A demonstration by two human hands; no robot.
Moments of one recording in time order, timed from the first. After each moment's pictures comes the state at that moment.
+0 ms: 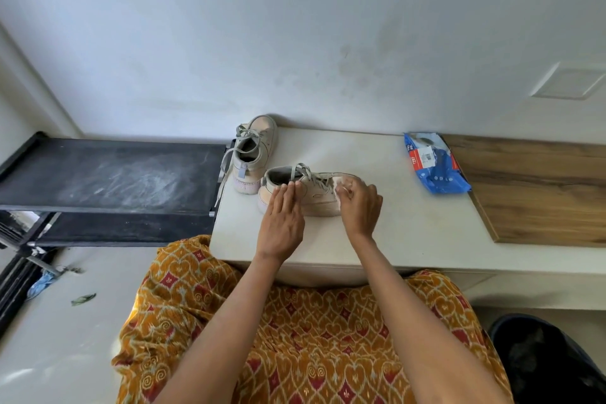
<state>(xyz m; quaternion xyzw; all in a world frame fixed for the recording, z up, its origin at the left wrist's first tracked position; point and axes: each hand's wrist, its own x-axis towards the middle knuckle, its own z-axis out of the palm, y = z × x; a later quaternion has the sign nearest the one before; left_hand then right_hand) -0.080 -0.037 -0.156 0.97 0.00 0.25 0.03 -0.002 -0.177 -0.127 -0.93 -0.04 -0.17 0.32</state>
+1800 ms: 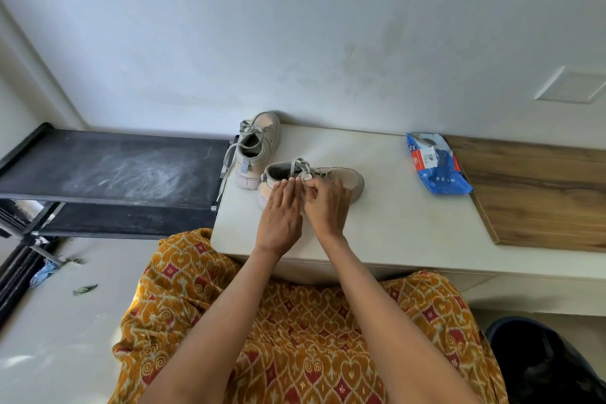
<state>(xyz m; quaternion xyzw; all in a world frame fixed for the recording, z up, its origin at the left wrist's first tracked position) -0.081 -0.034 -0.155 0.97 -0.01 0.23 0.04 -0.035 -0.123 -0.111 -0.94 -0.13 -0.19 0.27</state>
